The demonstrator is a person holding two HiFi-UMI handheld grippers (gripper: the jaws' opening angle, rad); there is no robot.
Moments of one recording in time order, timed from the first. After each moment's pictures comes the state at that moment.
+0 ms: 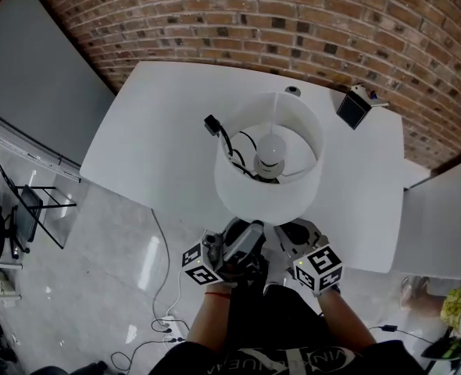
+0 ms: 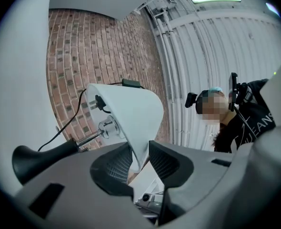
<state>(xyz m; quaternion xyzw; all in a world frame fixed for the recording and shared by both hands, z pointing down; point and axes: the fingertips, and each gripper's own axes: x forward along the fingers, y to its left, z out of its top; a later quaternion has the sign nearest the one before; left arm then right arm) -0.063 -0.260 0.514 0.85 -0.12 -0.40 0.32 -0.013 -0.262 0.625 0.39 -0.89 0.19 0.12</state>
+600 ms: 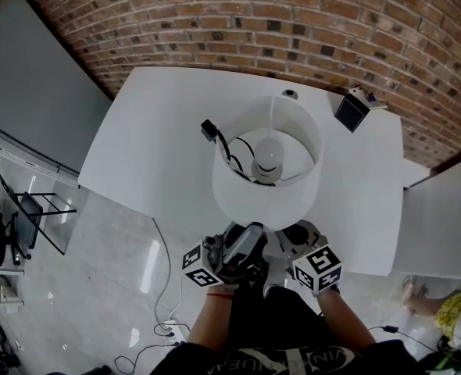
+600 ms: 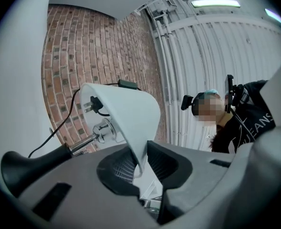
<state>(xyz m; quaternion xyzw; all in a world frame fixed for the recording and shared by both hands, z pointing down) -0.058 -0.274 0.503 0.85 -0.11 -0.41 0.31 -0.007 -0.280 0.629 0.40 -0.89 0.19 0.12</state>
